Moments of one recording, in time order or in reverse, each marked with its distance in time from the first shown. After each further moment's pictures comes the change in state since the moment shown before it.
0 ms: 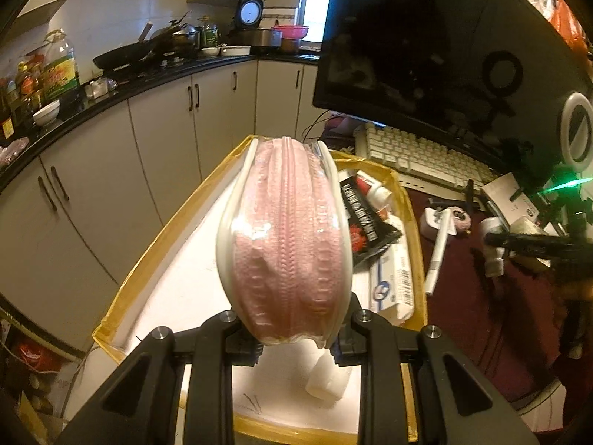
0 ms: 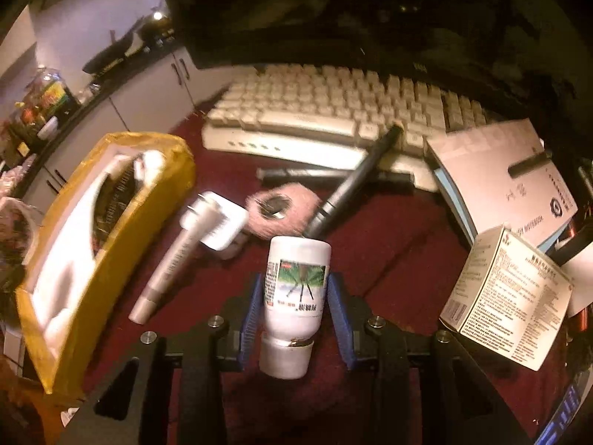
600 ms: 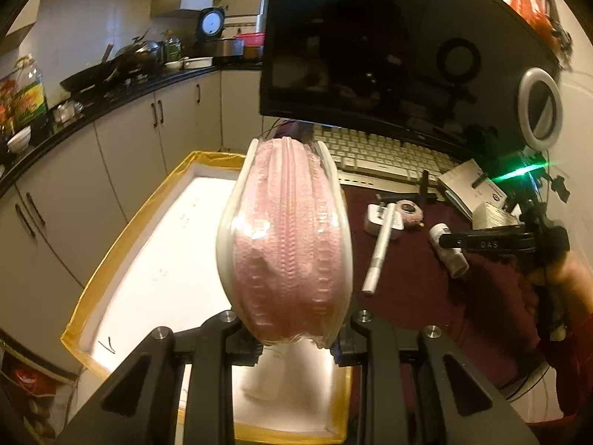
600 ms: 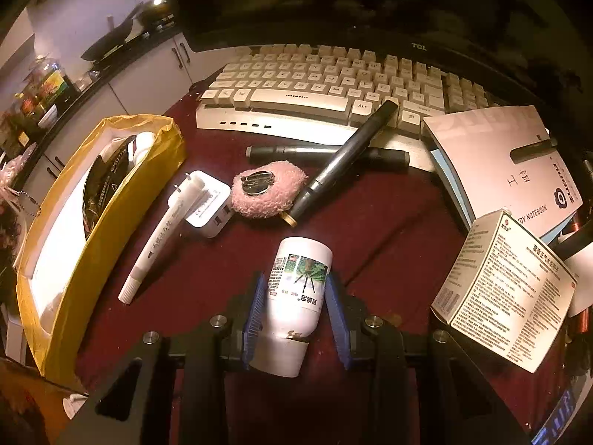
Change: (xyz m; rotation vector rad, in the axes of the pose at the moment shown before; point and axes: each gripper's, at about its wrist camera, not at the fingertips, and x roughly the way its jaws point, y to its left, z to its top) left arm -0.015 -0.050 0.001 0.083 -0.025 -0.095; right arm 0.015 -0.016 -0.006 -0.002 0.089 0.004
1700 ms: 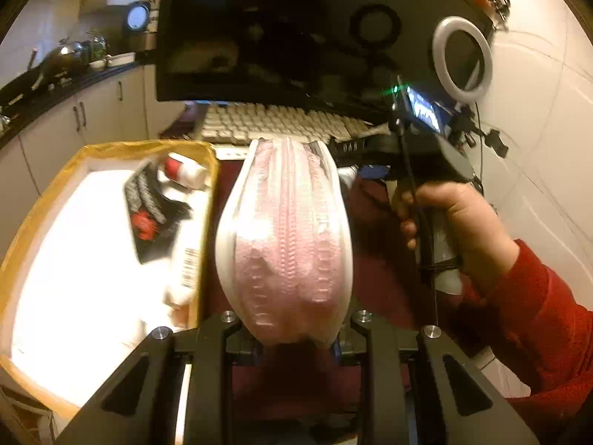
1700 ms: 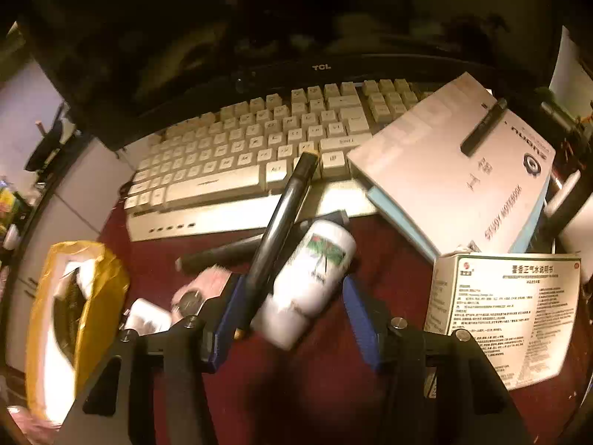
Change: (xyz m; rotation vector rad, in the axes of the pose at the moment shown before) left arm 0.018 -0.081 -0.022 0.123 0.040 -0.242; right arm 0.011 -0.043 0.033 0.350 -0.175 -0.118
